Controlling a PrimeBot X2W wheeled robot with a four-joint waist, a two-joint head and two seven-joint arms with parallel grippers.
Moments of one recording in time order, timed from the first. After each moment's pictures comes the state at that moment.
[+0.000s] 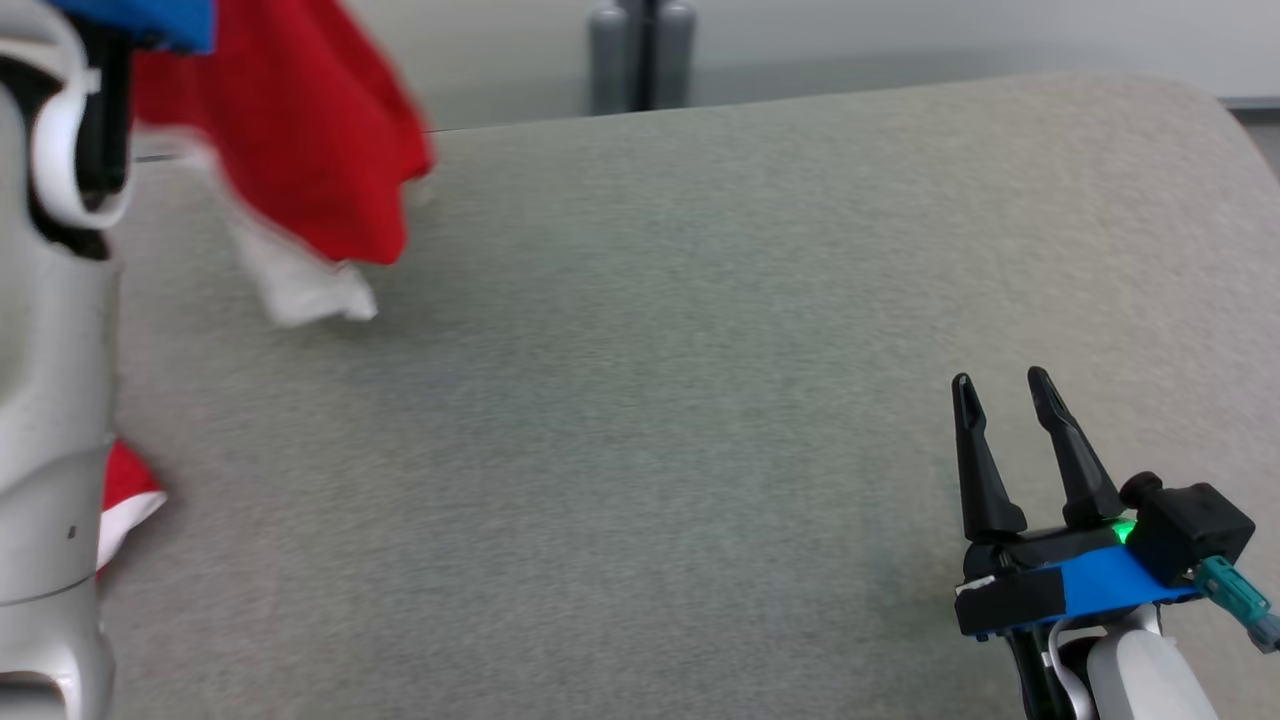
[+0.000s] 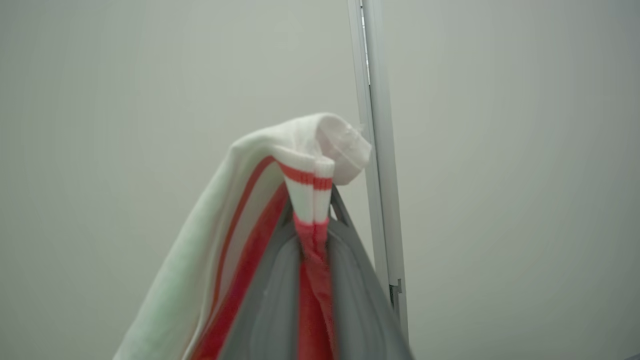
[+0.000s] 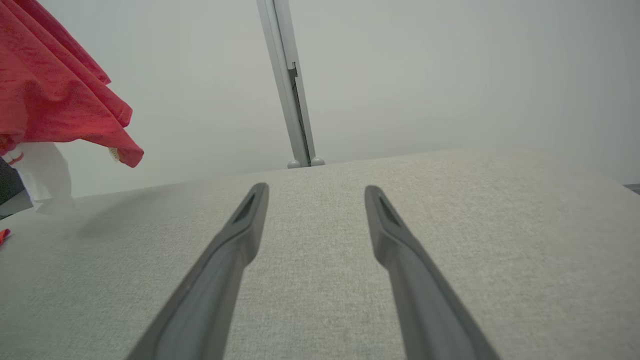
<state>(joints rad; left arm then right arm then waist) -1.01 0.35 -0.22 0.32 -0.33 -0.05 0.02 -0.16 -0.05 0.03 0.15 0.22 0.13 -0.24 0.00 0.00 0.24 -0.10</state>
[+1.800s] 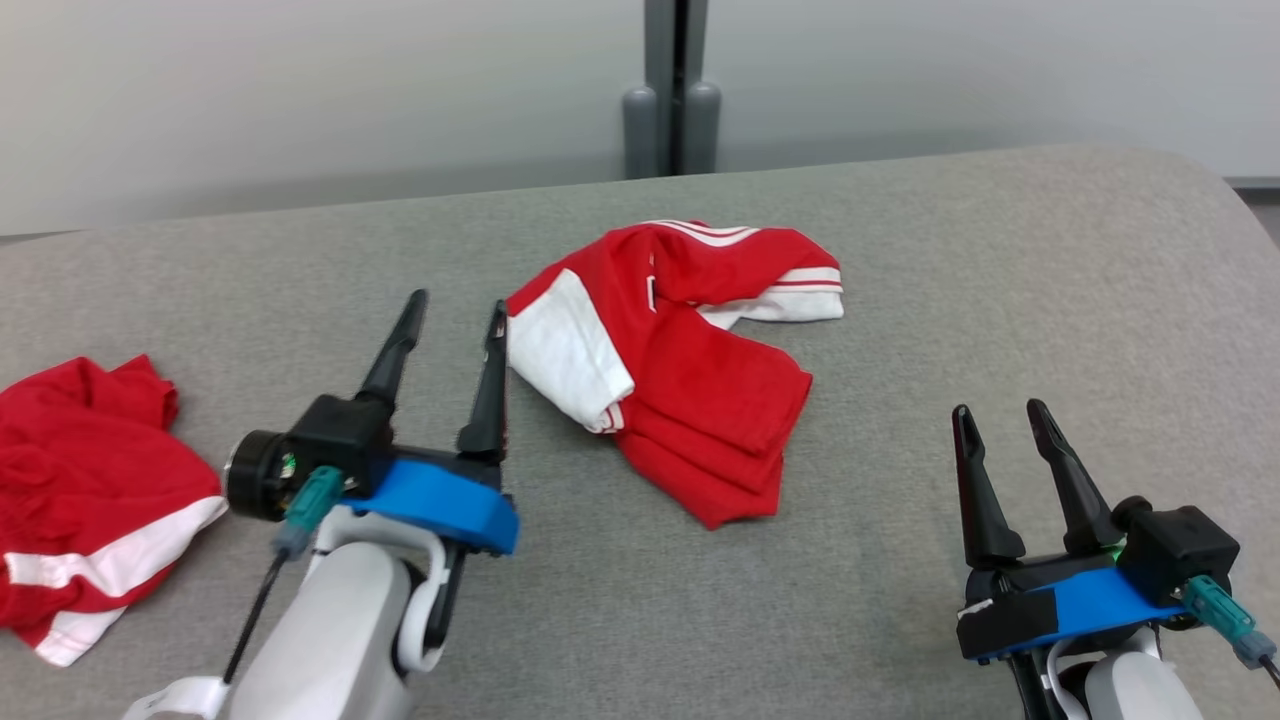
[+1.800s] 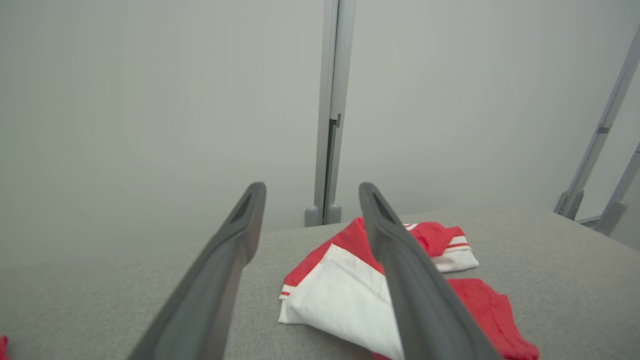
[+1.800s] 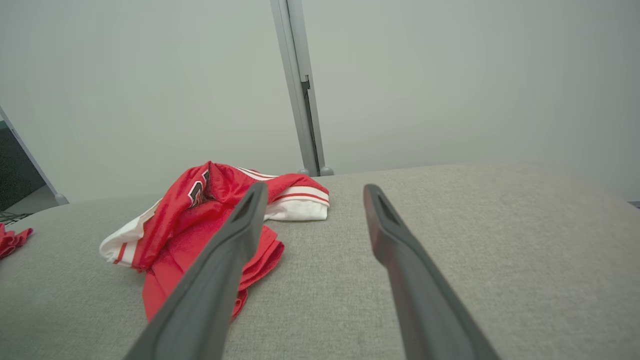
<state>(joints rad) -0.40 0.17 -0.42 0.36 -0.37 0.04 -0.26 -0.14 -0.05 0.02 0.20 0.20 0.13 -0.26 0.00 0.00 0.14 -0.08</state>
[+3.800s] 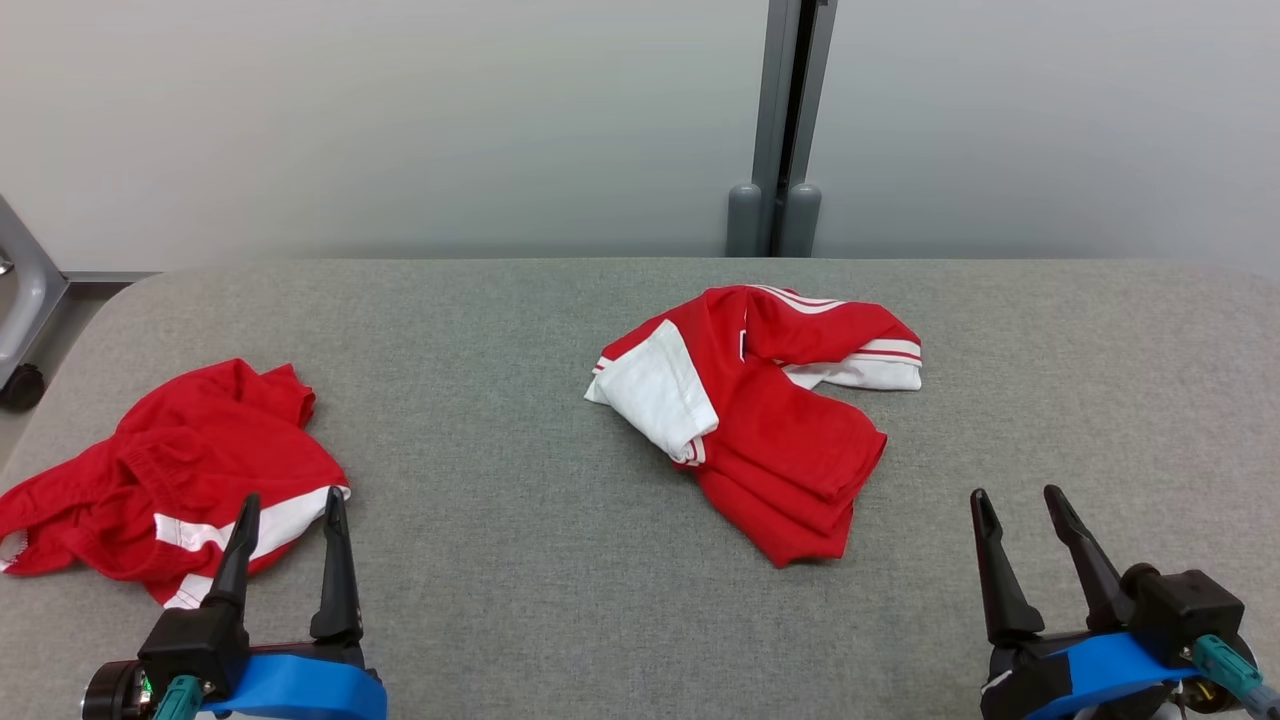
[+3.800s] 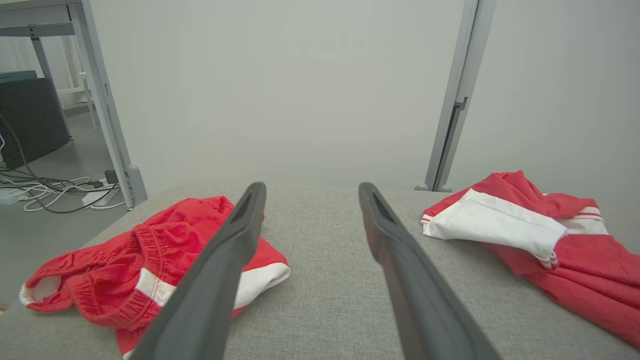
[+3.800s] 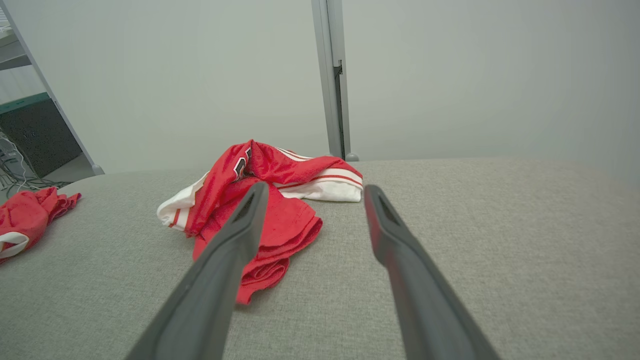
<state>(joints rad) -0.01 0.19 -0.12 0.21 -0.27 0.02 -0.26 -0.01 -0.05 -0.02 0.16 0.17 0.13 -0.18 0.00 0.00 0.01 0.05</state>
